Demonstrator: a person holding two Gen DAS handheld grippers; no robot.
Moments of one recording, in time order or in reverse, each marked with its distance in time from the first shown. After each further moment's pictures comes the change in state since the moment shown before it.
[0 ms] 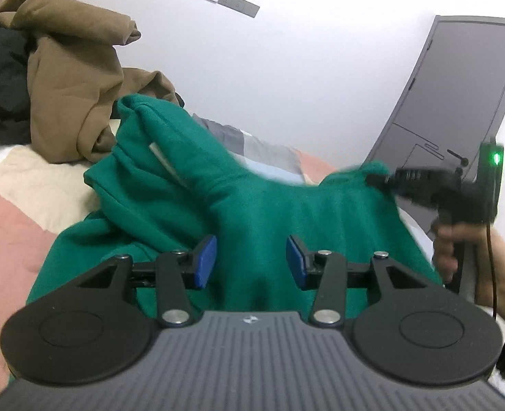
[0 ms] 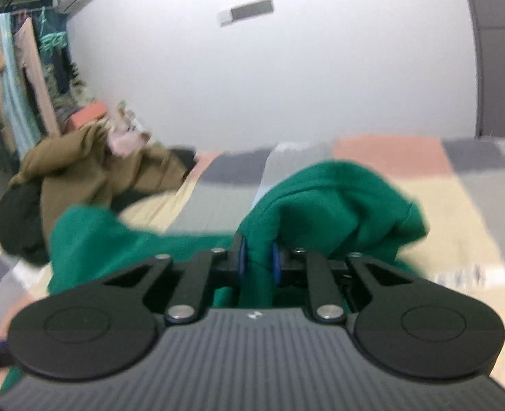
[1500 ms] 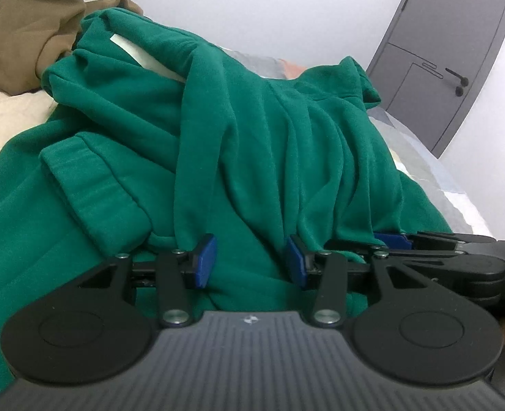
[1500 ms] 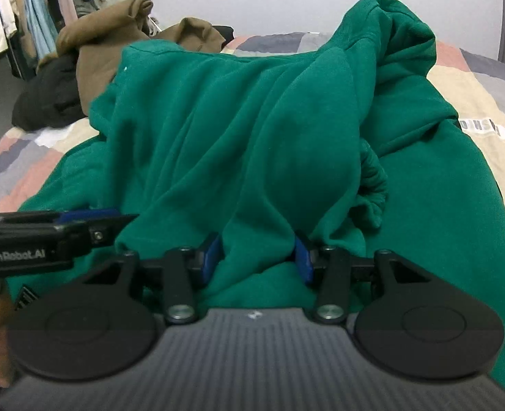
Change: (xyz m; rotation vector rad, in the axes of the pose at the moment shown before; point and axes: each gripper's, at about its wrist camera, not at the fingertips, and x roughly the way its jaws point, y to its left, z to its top) left arm 0.039 -0.034 -0.054 0.090 0.256 -0.010; right arm -0.069 0.050 -0.147 -0.108 0.319 0.061
